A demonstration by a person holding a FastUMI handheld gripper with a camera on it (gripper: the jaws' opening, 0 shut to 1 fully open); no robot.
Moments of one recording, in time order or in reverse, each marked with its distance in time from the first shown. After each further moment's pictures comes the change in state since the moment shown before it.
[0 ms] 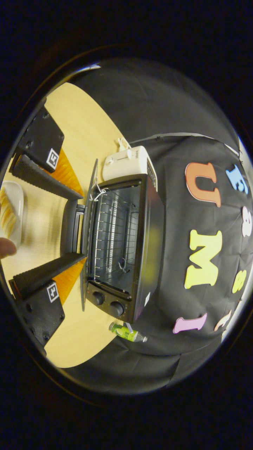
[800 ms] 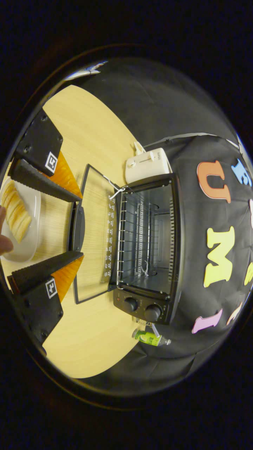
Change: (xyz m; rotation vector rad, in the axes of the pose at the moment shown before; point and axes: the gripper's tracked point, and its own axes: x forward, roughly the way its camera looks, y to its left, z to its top) arm -0.016 0.003 -0.052 0.080 0.061 0.053
